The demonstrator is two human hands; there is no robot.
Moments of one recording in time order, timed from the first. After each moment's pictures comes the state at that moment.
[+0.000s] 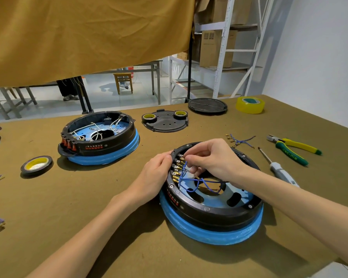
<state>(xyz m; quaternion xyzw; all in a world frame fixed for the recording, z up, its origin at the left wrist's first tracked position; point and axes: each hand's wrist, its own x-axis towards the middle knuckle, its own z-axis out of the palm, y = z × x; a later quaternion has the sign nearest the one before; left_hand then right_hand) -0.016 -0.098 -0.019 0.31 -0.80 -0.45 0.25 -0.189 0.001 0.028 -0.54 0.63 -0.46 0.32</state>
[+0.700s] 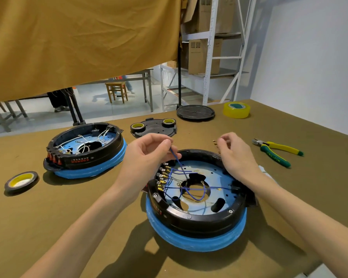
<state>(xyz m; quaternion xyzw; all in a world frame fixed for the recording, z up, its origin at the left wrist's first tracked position) -0.025 -0.065 0.049 0.19 -0.66 -0.60 0.42 -0.253 0.023 0.028 -0.44 0.78 -0.43 0.02</state>
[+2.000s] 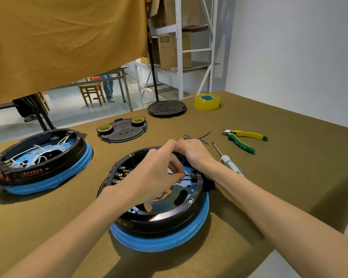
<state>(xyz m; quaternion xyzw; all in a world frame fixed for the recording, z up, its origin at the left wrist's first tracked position) -0.111 -0.036 0.029 0.14 -0.93 -0.29 0.20 -0.267 0.013 0.015 -0.41 0.75 -0.48 0.21</state>
